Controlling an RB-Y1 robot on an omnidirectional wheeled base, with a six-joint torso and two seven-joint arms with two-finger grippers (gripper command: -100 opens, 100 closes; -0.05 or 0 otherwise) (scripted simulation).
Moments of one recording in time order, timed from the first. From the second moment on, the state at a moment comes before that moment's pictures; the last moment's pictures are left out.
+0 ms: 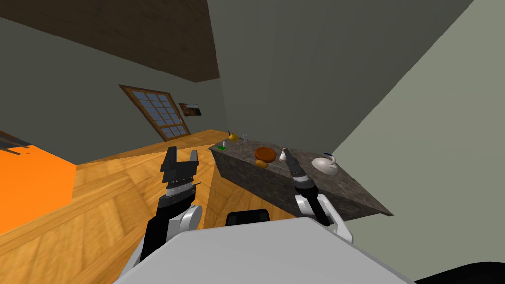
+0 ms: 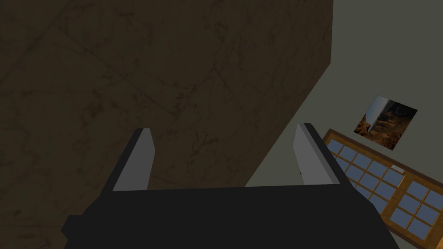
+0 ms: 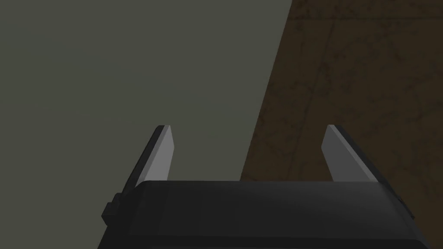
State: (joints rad) left arm 0.54 -0.03 0.00 -2.29 0.06 -0.56 0.06; right arm 0.45 -0.19 -0.08 -2.17 0.38 -0.59 0.10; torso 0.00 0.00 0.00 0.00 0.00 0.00
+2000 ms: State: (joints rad) left arm 0.54 -0.03 0.00 -2.29 0.06 -0.56 0.06; right arm 0.39 -0.41 -0.26 -1.98 0.96 -0.69 0.21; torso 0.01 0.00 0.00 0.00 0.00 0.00
